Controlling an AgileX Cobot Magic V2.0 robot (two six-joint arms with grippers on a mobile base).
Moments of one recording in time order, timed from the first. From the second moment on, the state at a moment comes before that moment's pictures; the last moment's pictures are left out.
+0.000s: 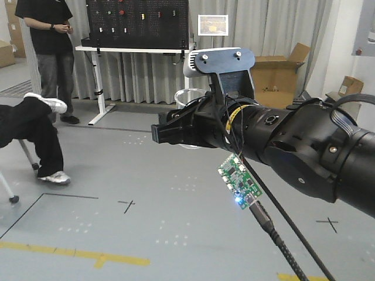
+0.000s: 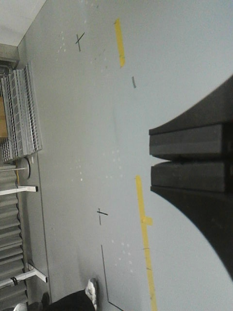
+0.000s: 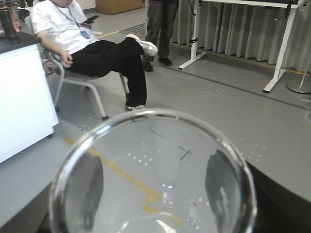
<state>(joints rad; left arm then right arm) -0.20 -0.02 0.04 -0.13 0.37 0.13 0.64 1.60 -1.53 -0.54 0.27 0.60</state>
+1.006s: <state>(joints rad) -0.20 -0.02 0.04 -0.13 0.37 0.13 0.64 1.60 -1.53 -0.54 0.27 0.60</state>
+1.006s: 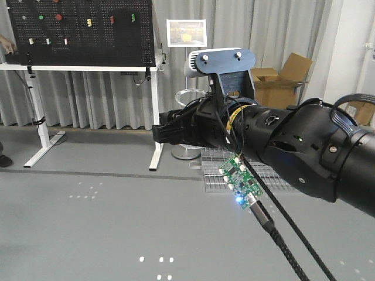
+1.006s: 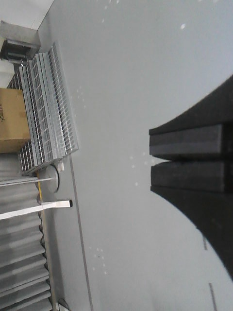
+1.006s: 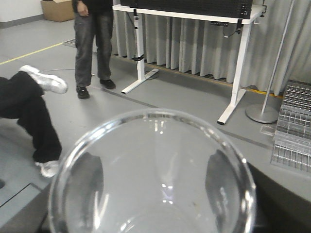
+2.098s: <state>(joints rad) -0.20 -0.02 0.04 -0.13 0.37 0.13 0.64 1.60 -1.53 -0.54 0.27 0.60</state>
